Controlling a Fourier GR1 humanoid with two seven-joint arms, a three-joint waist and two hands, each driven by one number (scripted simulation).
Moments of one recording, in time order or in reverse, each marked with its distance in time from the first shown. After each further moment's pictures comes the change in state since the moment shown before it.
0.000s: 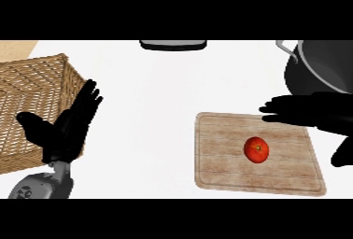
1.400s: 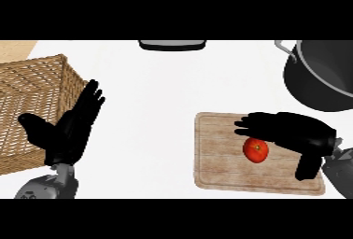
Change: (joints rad) left arm 0.014 -0.092 0.045 -0.053 -0.097 -0.045 0.063; right arm 0.156 0.306 -0.072 -0.041 0.333 0.057 0.136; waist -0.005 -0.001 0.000
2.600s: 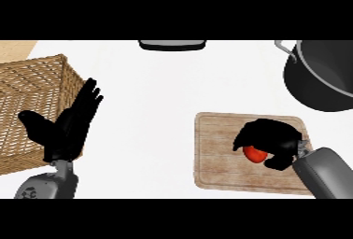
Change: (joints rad) left arm -0.013 -0.041 0.070 0.036 -0.039 -0.067 -0.014; right arm 0.002 0.190 0.010 0.207 0.360 -0.089 -0.134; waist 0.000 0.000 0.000
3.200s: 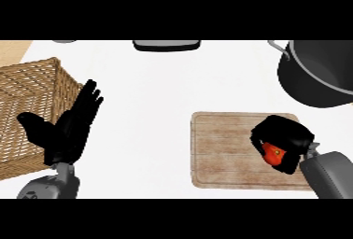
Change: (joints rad) left arm 0.016 -0.029 0.001 -0.034 -0.025 0.014 0.031; right arm 0.060 0.051 -0.164 0.041 -0.022 -0.049 0.064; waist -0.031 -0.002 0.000
